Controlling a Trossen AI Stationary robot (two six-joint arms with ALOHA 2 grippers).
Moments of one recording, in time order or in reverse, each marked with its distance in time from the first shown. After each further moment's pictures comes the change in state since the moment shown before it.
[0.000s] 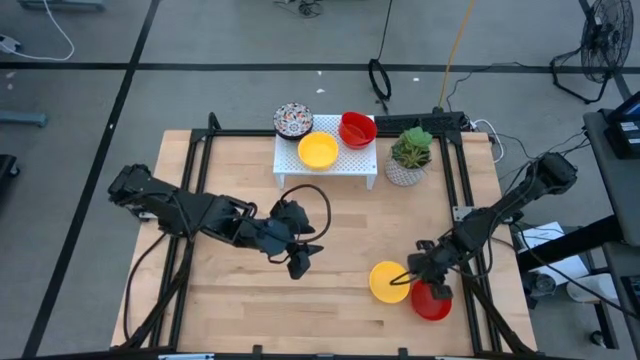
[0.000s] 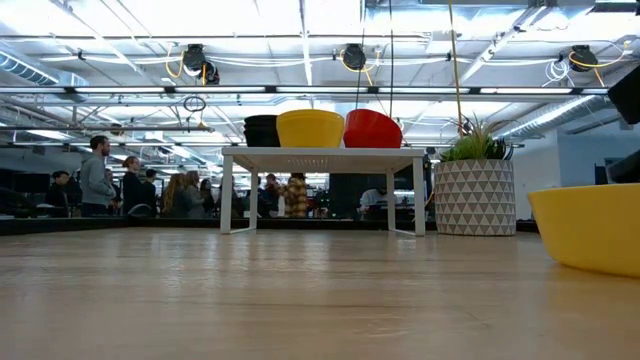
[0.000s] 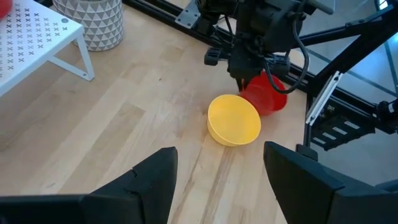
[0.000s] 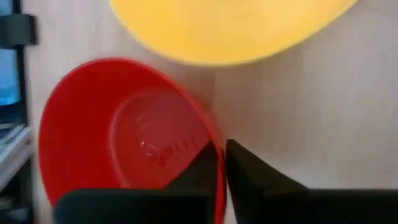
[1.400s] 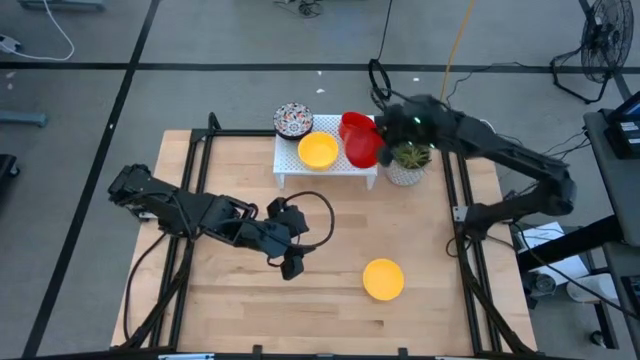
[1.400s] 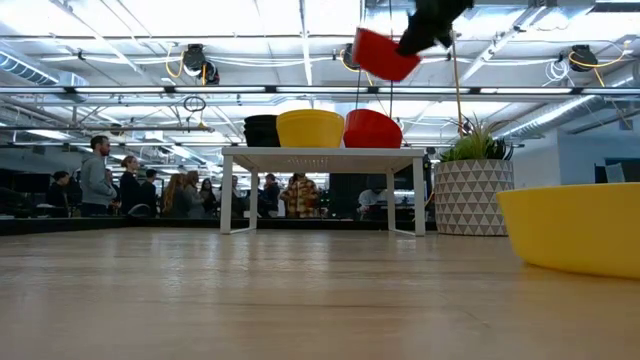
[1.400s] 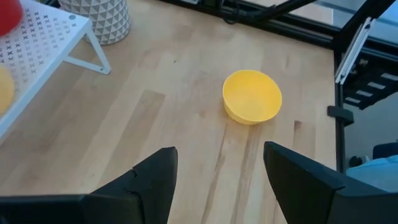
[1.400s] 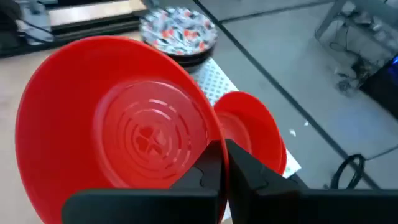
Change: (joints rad) left arm 0.000 0.000 0.000 -0.111 0.008 0.134; right arm -1.055 0.126 0.892 -0.198 0.379 -0.687
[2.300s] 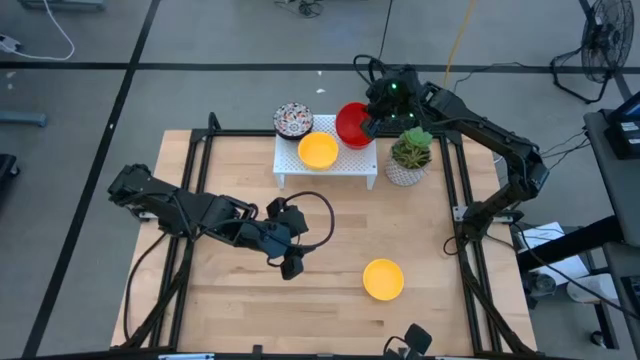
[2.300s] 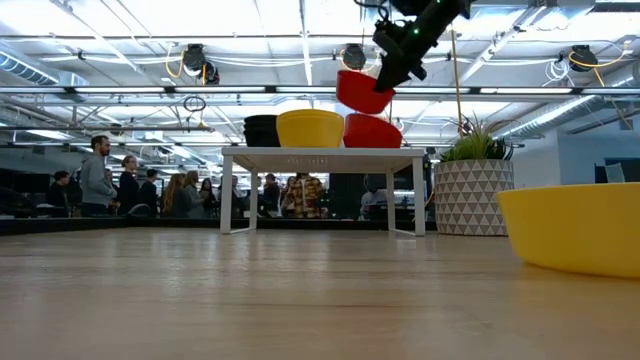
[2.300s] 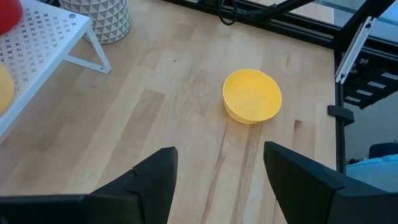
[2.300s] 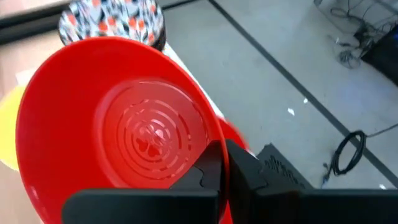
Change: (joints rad) left arm 0.000 0.000 0.000 -0.005 0.002 -0.002; right arm -0.215 0.263 0.186 0.002 -0.147 -0.061
